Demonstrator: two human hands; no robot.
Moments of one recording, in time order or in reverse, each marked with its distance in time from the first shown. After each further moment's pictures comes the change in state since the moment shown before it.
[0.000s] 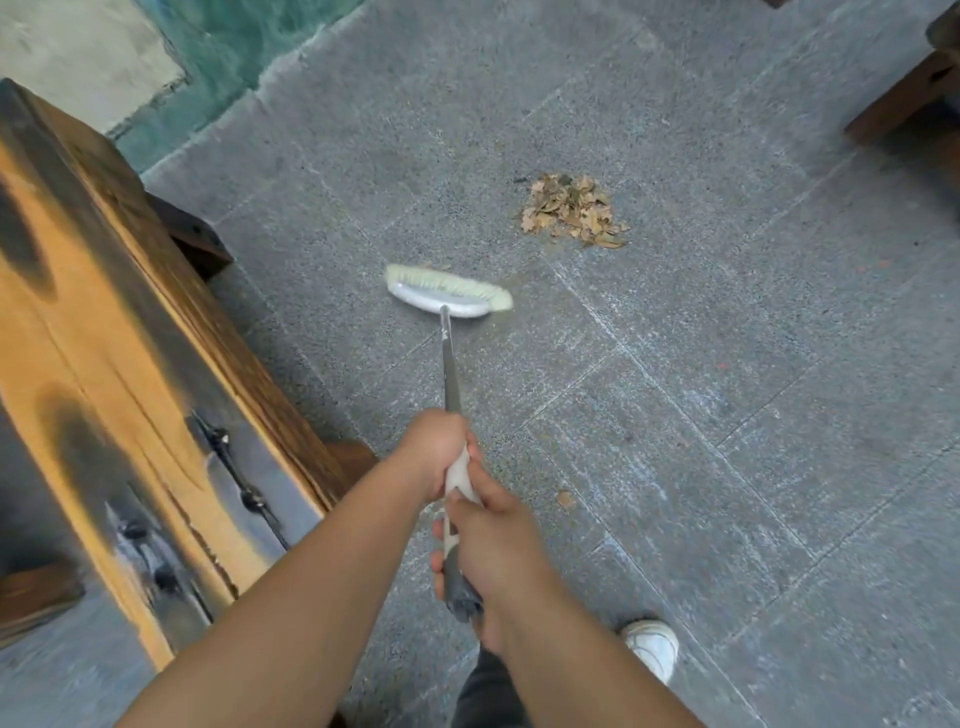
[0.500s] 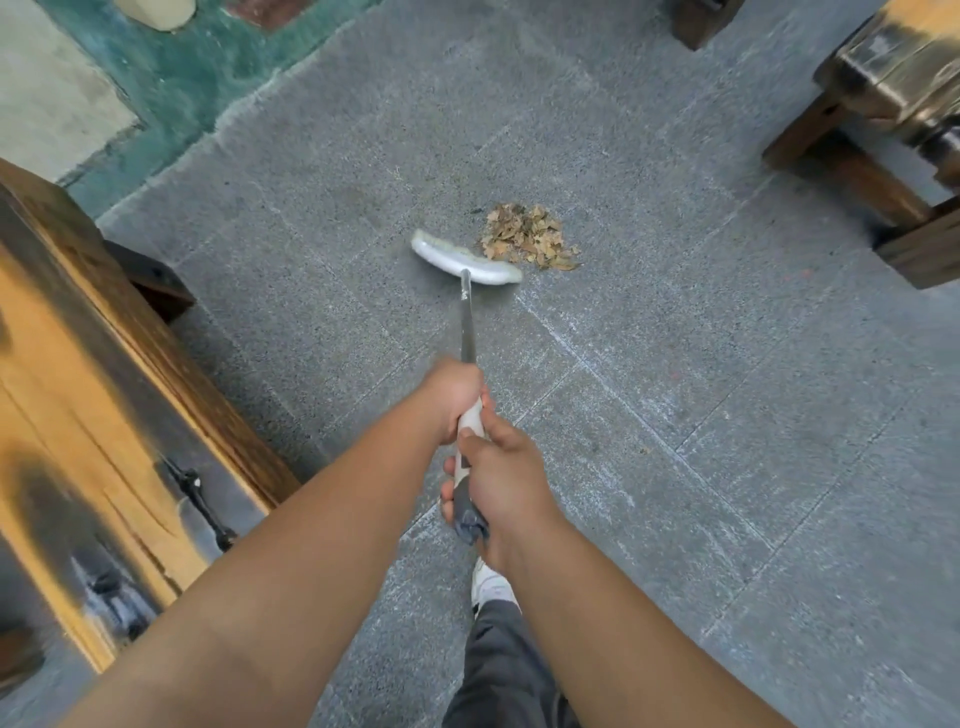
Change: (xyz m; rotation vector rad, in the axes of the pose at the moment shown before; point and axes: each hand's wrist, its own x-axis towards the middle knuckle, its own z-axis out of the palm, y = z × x) left_hand -0.008 0.082 0.050 0.121 -0.129 0.135; right_hand 0.003 -0.065 -0.011 0.198 0.083 -0.091
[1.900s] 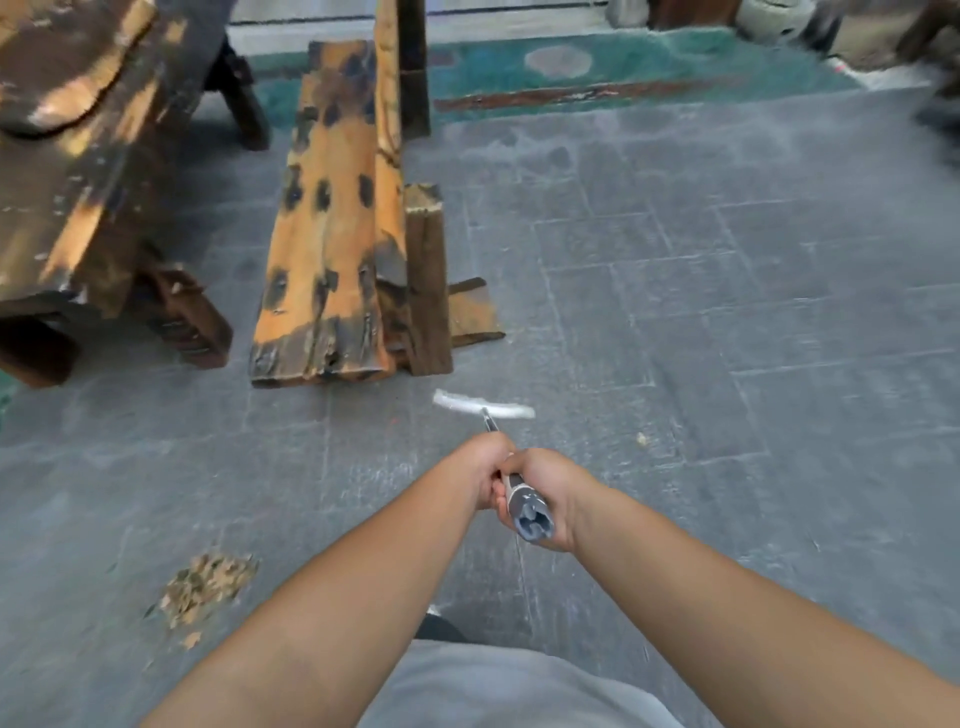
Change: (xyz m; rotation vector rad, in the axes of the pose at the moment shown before) left_hand -0.377 0.084 0.686 0.980 -0.574 0.040; right_hand -0.364 -0.320 -0.563 0.747 0.278 -0.199
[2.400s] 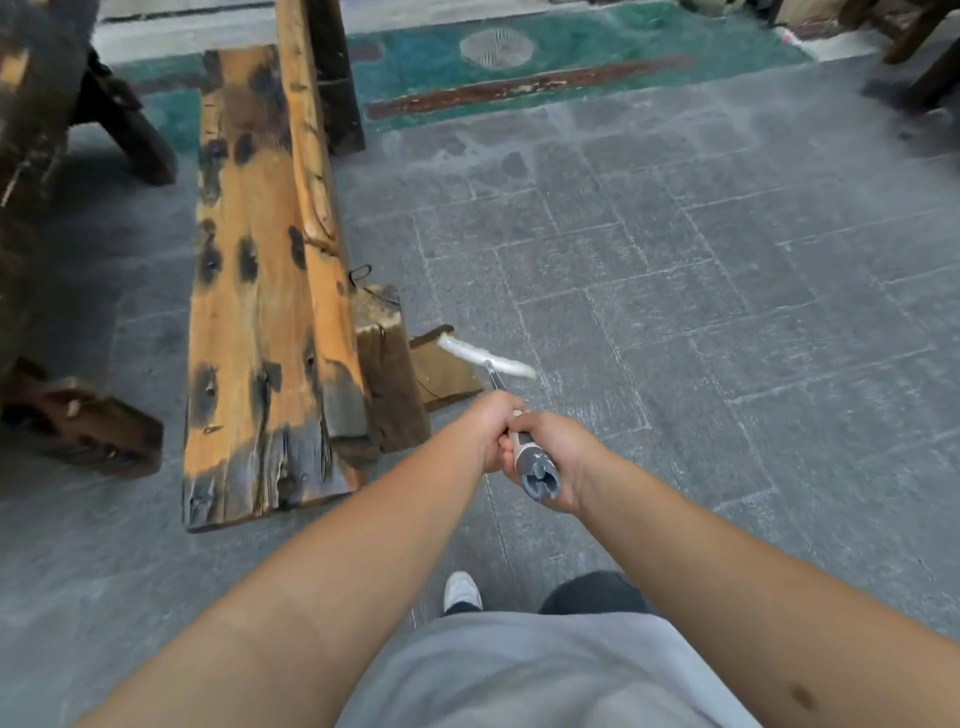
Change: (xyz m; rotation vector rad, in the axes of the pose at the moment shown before) left_hand 0.126 0.314 -0.052 -0.098 -0.153 0.045; right_hand 0.164 -0.284 0.073 0.167 0.108 -0.101
